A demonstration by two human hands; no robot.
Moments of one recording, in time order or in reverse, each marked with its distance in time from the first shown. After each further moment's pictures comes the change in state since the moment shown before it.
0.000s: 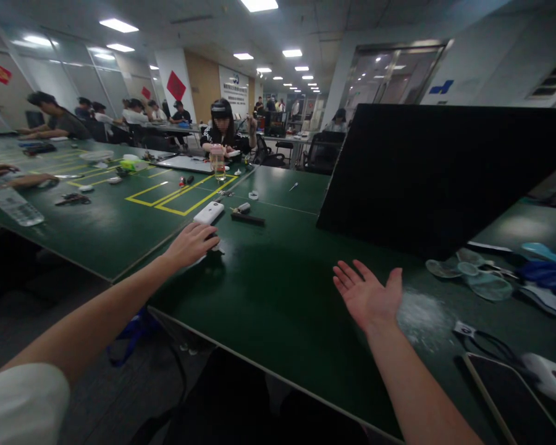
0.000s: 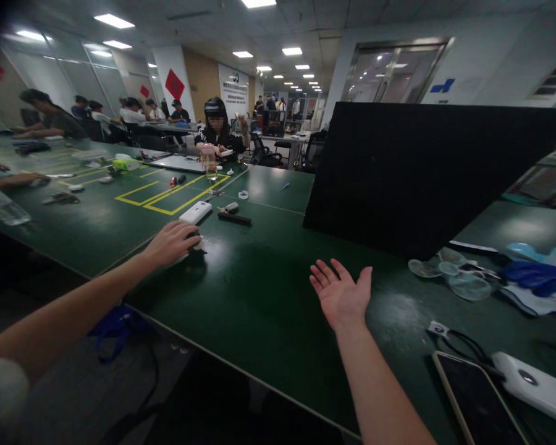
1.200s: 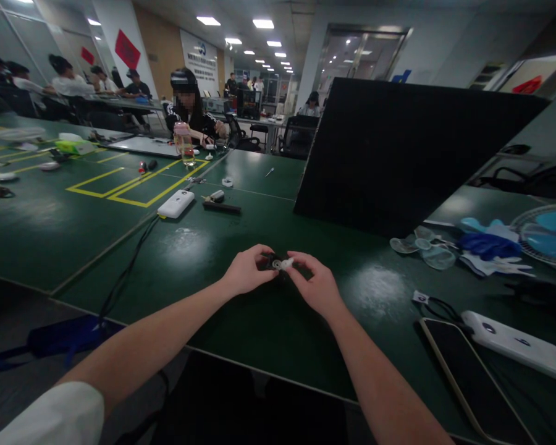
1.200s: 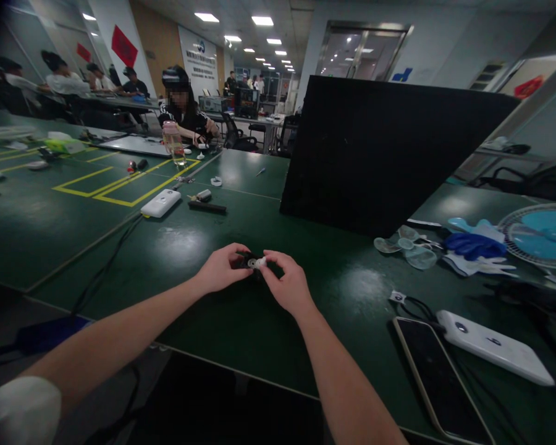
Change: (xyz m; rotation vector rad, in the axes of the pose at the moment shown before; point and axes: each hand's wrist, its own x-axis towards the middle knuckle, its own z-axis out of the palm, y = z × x) left_hand 0.086 0.206 0.030 -1.074 -0.139 -0.375; right_hand -0.028 0.028 0.026 -1.228 -0.370 -0.537
